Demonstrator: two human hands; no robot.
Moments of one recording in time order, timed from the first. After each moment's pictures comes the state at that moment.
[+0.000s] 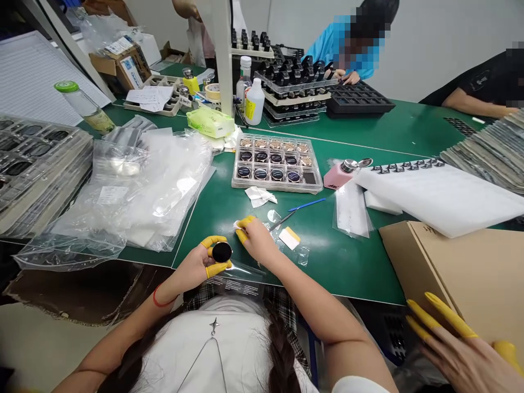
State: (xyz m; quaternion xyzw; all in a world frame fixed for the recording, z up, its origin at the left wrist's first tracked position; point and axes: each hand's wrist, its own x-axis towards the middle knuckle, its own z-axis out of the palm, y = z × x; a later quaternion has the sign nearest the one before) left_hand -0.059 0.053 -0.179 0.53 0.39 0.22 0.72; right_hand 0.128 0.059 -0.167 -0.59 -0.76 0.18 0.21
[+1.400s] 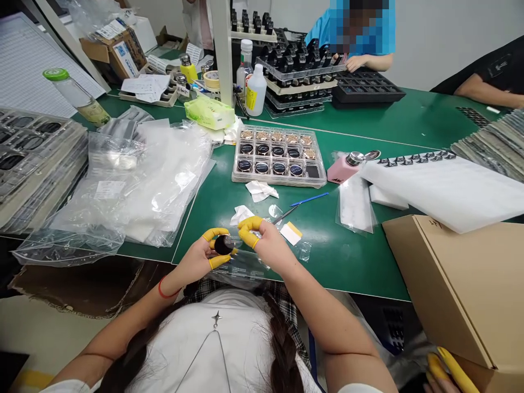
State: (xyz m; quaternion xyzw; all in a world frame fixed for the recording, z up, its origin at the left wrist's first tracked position) left_hand -0.051 0.056 -0.181 0.52 0.37 0.24 0.73; right_hand 0.141 0.039 -0.139 -0.56 -0.51 0.51 0.40
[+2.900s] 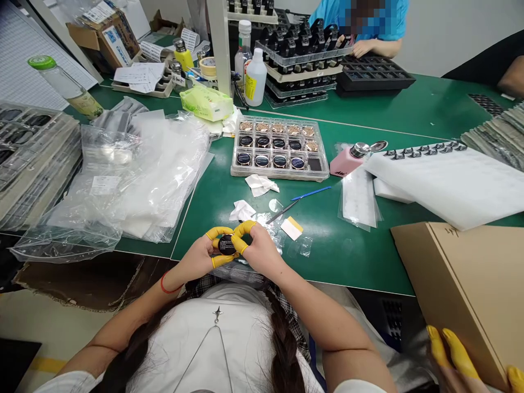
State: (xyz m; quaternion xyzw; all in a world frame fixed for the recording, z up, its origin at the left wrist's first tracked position) left_hand -0.046 0.054 -0.180 0.51 0.34 0.23 0.76; right_hand 0.124 0.028 -0.149 -0.61 -0.60 0.40 0.34
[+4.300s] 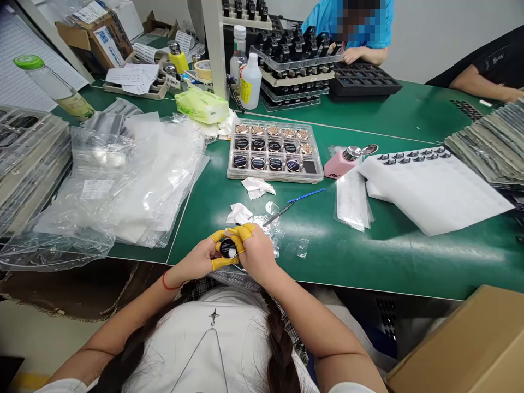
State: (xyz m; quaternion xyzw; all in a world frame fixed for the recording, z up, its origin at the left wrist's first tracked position) left_hand -0.043 0.064 -0.189 0.54 0.29 0.19 0.77; right_hand 0.121 0.021 -0.180 -0.60 -0.73 0.10 0.32
